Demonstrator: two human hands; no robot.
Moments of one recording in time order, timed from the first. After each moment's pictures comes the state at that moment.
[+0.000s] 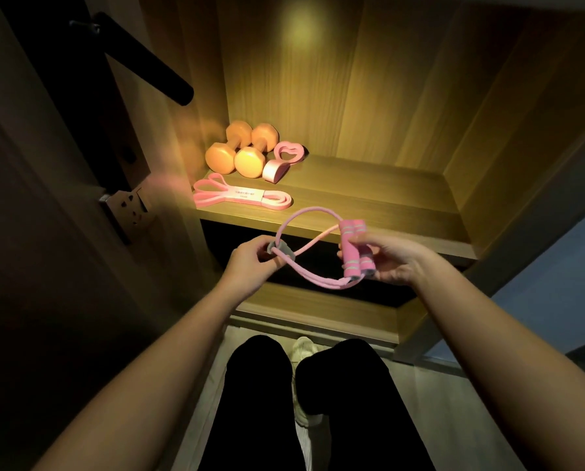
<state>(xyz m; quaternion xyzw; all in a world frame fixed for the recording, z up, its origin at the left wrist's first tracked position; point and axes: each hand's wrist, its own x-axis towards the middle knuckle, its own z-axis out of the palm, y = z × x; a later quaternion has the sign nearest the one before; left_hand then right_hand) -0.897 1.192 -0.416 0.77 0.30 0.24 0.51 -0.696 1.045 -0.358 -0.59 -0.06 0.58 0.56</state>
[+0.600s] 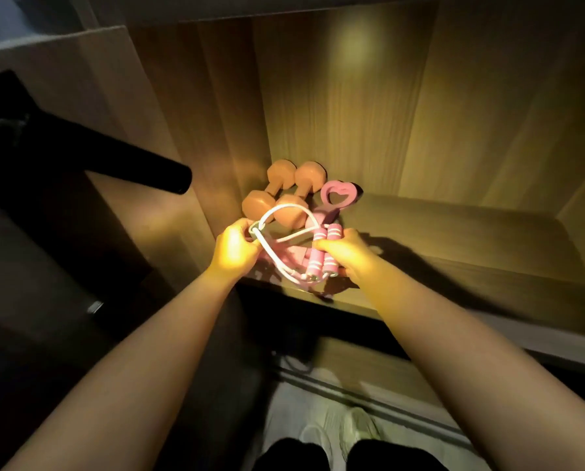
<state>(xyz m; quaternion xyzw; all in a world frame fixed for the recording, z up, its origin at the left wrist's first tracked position) -0.843 1.385 -0.385 0.77 0.46 0.31 0.33 -0.666 1.291 -0.394 -0.75 -0.23 0.39 0.48</state>
